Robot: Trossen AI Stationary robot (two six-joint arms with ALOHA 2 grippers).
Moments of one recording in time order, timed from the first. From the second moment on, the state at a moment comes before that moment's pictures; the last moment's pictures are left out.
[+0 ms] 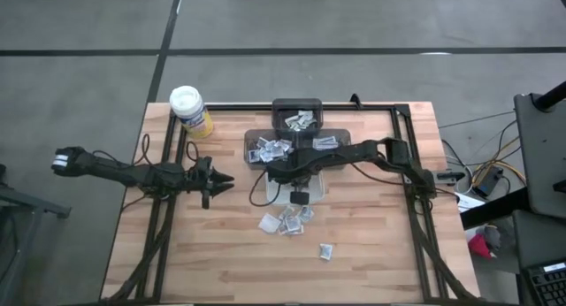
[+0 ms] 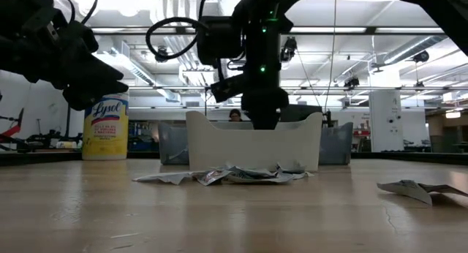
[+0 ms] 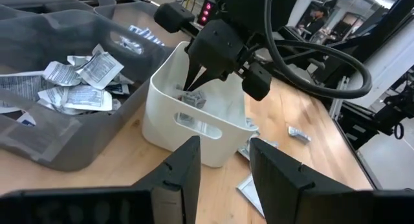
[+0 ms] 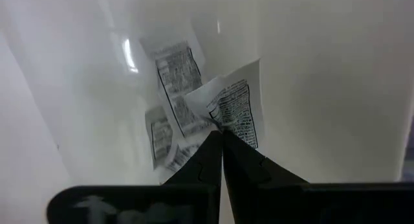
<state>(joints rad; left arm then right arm) -0.13 0.41 0.04 0.20 -0.21 -0.48 -0.02 2.20 1.75 -1.08 0.17 0.08</state>
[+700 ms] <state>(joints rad) -0.13 0.41 0.04 0.19 -0.21 -0.48 -0.02 2.24 1.75 -1.06 0.17 0.10</state>
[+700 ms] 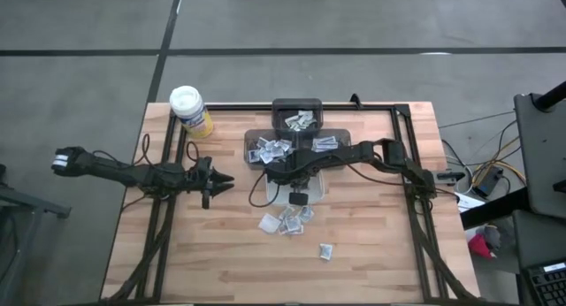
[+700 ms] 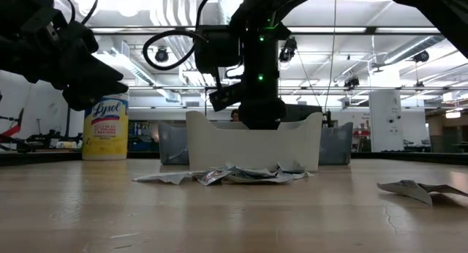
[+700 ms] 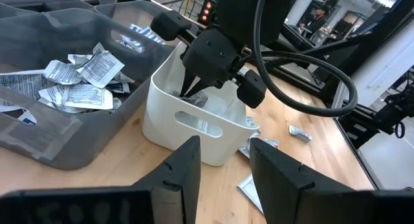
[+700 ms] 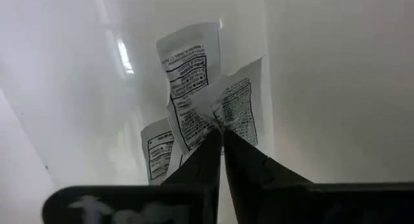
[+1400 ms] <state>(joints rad) -0.13 0.41 0.04 0.19 -0.21 -0.48 -0.02 2.10 1.75 -1.10 0.18 0.13</state>
